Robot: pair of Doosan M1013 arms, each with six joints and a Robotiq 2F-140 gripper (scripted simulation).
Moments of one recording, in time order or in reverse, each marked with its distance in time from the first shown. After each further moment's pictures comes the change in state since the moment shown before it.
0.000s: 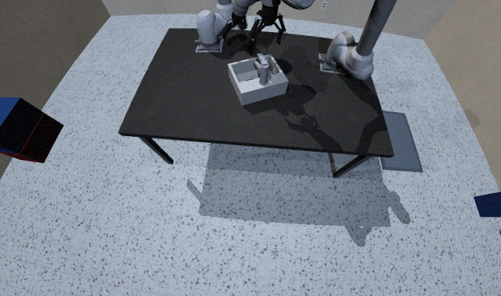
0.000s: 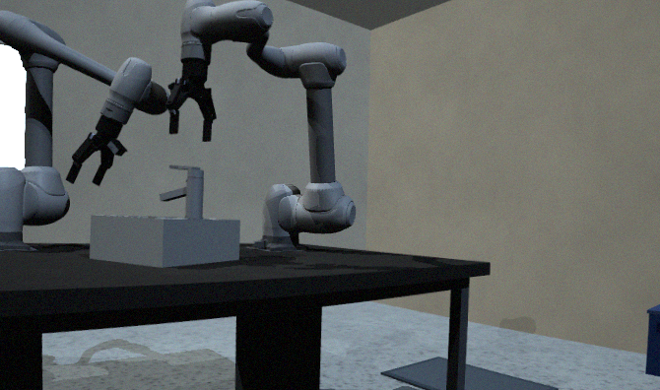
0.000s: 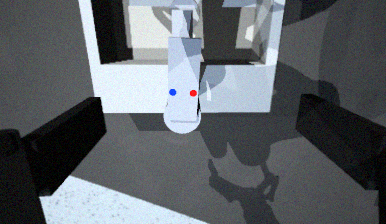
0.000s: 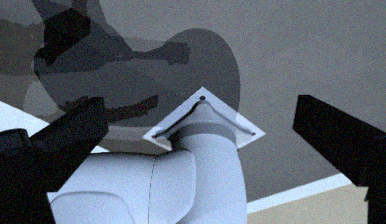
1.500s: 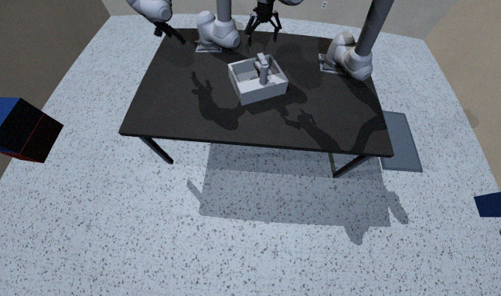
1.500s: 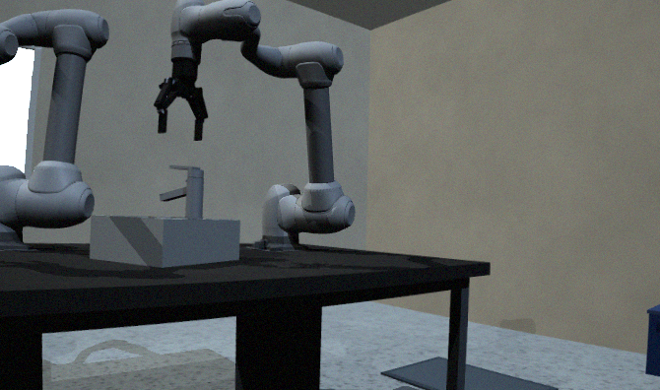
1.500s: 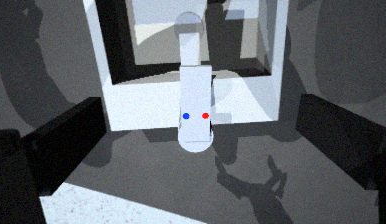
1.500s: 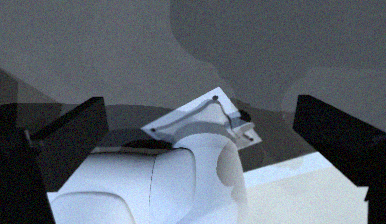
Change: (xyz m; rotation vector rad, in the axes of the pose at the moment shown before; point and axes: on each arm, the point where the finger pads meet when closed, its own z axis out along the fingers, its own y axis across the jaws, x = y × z) left arm 0.029 -0.012 -0.002 0.002 -0.002 0.063; right arm -0.208 0.319 0.090 0.573 0.025 1.235
